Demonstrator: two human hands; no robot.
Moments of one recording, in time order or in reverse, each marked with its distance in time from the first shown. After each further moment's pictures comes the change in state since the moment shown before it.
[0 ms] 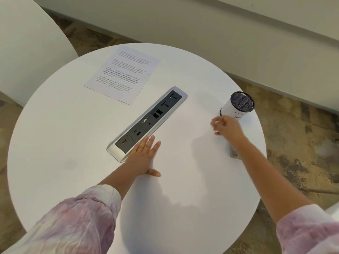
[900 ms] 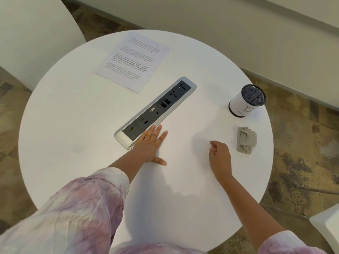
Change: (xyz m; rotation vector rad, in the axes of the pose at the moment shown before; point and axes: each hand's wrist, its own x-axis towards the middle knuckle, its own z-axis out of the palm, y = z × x) left_hand 0.002 0.000 0.003 0.000 0.011 0.006; right_hand -0.082 0.079 0.065 -0.326 0.174 -0.068
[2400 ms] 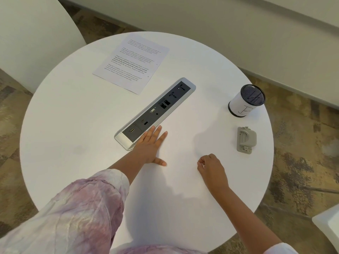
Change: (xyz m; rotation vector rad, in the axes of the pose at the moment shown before) left_hand -0.001 0.000 -0.002 -0.013 -0.014 -0.007; right_hand -0.039 -0.013 0.004 -0.308 -0.187 -0.114
